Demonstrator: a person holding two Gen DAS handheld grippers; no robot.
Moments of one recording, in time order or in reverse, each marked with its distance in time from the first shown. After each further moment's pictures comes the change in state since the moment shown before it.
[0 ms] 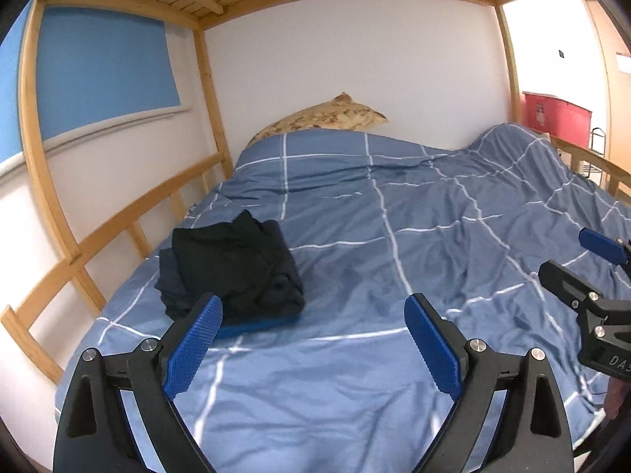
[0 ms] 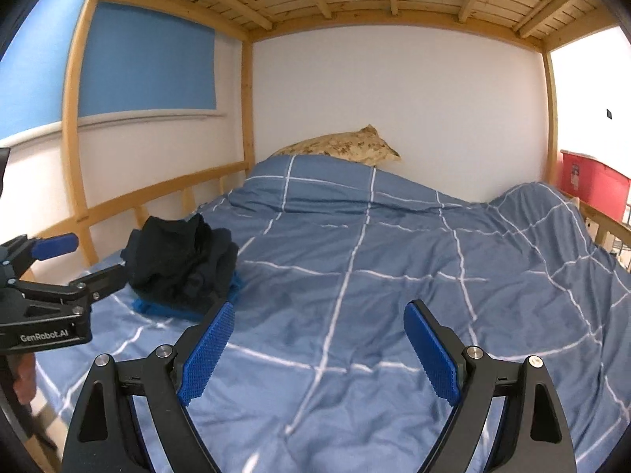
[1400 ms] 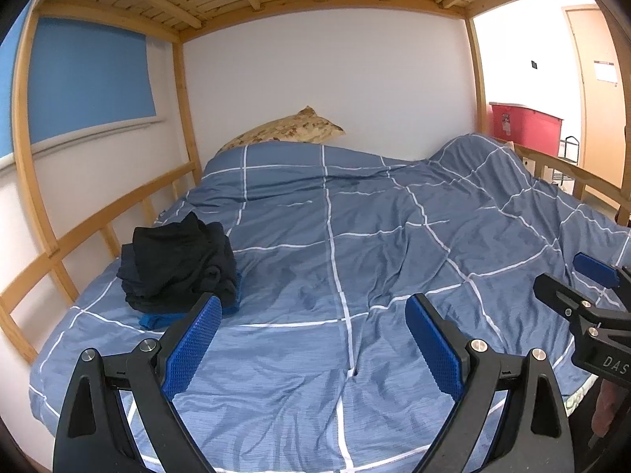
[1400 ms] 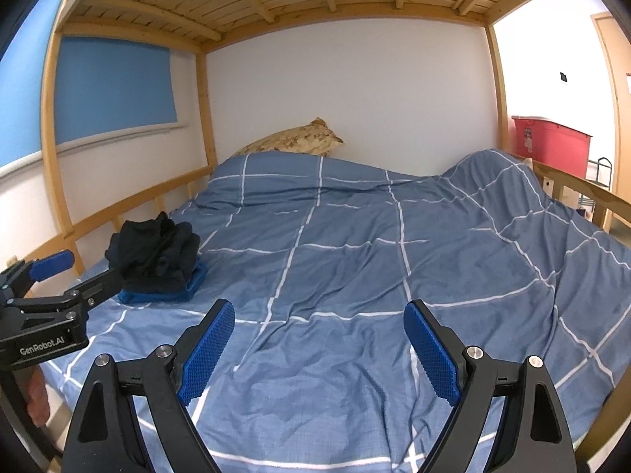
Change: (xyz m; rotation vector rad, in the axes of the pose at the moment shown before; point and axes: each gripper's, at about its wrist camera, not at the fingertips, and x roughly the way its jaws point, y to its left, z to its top) left arm -0.053 -0.089 -0.020 -0.009 -0.050 -0.085; right arm -0.088 -0.085 -0.048 0.125 0.015 -0.083
